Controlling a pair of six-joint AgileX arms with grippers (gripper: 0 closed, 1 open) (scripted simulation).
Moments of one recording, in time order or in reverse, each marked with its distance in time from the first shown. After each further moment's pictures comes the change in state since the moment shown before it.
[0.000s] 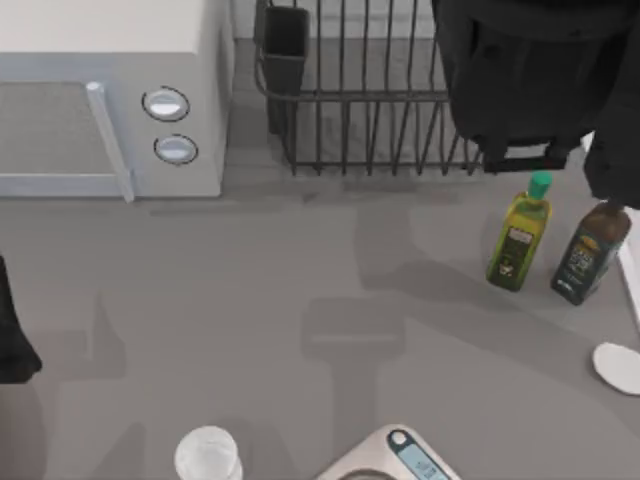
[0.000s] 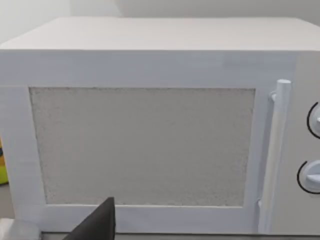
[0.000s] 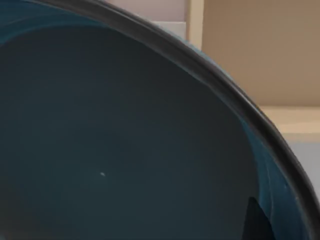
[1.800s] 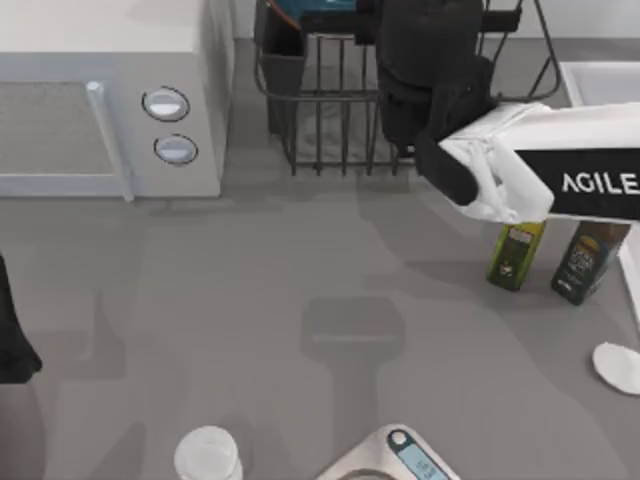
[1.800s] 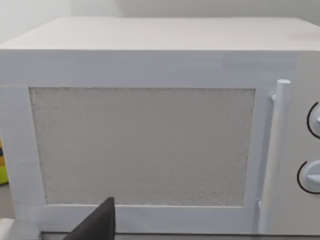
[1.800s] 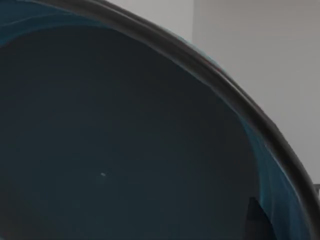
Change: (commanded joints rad) left arm 0.000 0.000 0.000 0.000 0.000 0.000; right arm -0.394 0.584 -0.116 0.753 -0.368 -0.032
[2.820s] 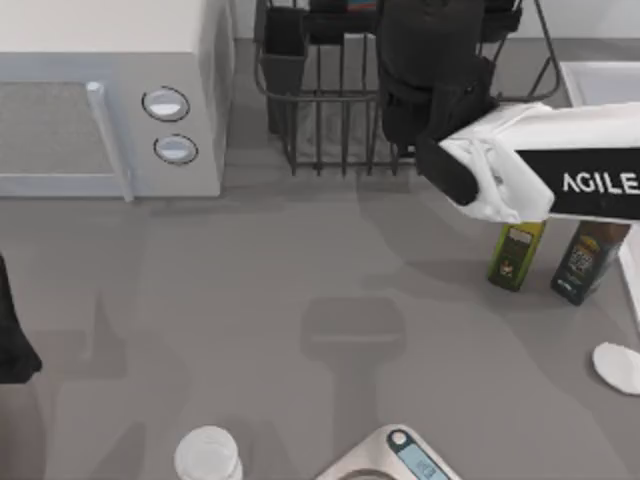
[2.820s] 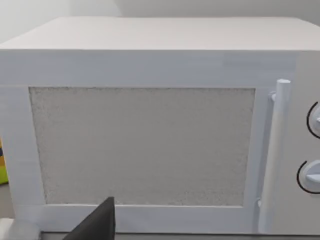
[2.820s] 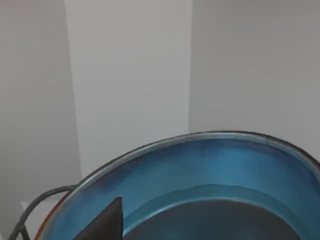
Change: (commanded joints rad) left arm 0.000 0.000 0.000 0.000 0.000 0.000; right arm 0.000 0.000 0.000 0.000 0.000 0.000
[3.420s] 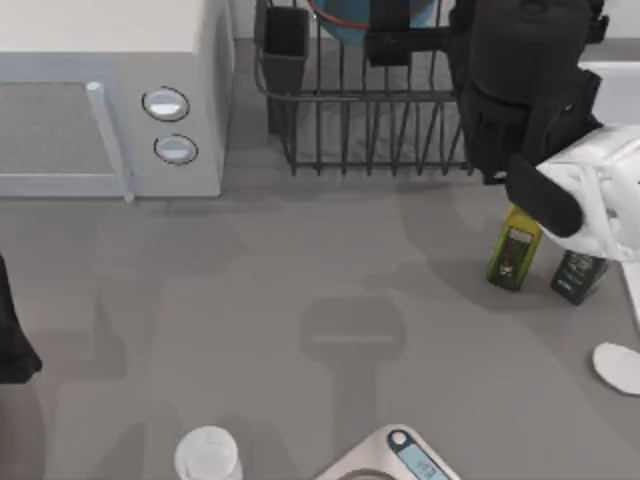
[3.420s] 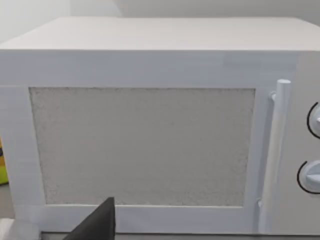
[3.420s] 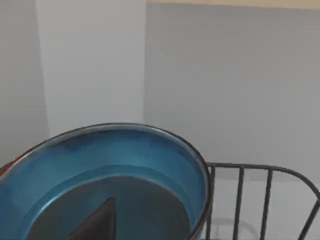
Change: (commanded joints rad) left arm 0.000 0.000 0.000 0.000 0.000 0.000; right arm -0.024 -0.293 -0.259 -0.088 -0.041 -0.009
